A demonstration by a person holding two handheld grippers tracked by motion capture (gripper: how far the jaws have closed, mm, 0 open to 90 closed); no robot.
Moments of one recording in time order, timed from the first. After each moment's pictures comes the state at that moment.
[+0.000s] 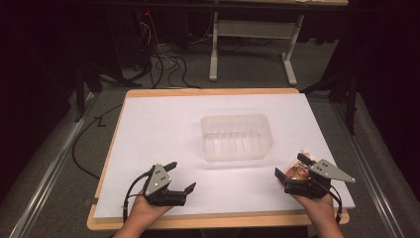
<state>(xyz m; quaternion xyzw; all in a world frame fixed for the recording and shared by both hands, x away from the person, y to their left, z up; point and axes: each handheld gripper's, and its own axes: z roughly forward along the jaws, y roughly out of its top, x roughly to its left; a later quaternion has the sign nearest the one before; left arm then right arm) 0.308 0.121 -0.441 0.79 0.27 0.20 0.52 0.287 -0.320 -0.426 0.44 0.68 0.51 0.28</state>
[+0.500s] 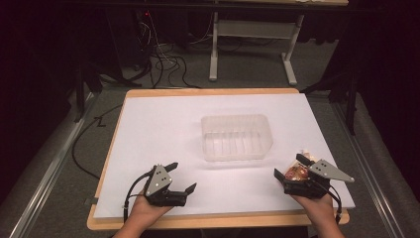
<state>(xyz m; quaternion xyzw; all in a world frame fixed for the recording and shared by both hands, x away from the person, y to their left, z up) 0.308 0.120 -0.443 0.79 0.27 0.19 0.52 0.287 -0.320 -0.427 0.43 0.69 0.51 0.28</state>
